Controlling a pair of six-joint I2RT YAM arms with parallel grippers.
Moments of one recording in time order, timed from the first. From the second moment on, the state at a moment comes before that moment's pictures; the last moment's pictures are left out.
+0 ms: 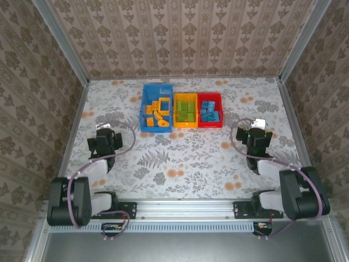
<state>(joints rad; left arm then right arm) -0.06 1.23 0.36 0.26 -0.37 -0.01 0.06 1.30 0.30 0.54 0.39 0.09</state>
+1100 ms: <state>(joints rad) -0.04 1.54 0.37 0.78 -0.18 0.04 0.05 1.53 0.36 0.85 0.24 0.07</state>
